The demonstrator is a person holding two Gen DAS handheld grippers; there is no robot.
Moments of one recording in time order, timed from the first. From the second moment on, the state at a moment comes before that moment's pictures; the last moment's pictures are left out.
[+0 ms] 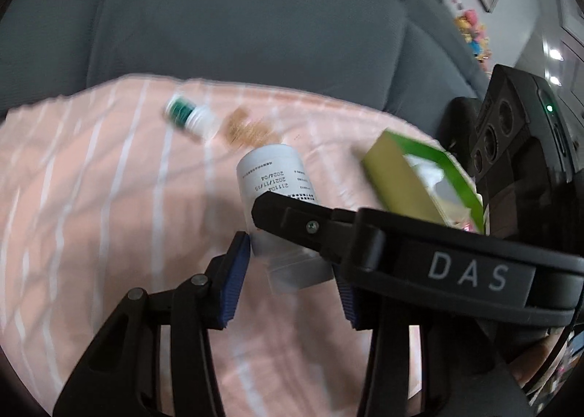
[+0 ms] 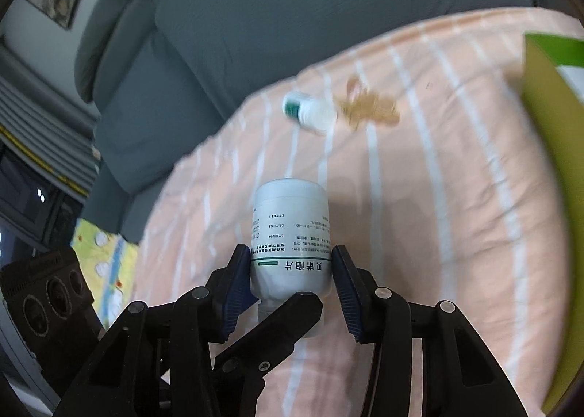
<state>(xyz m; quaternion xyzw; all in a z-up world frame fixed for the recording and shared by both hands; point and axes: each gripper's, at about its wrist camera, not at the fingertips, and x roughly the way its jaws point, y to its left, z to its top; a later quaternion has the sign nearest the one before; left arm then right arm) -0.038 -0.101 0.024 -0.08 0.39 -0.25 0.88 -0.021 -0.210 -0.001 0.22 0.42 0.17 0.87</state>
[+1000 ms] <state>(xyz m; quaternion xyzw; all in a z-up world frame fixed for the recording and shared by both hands) -0.049 -0.291 0.047 -0.01 0.36 -0.43 0.83 -0.106 -0.400 0.048 0.31 0.31 0.00 0.90</state>
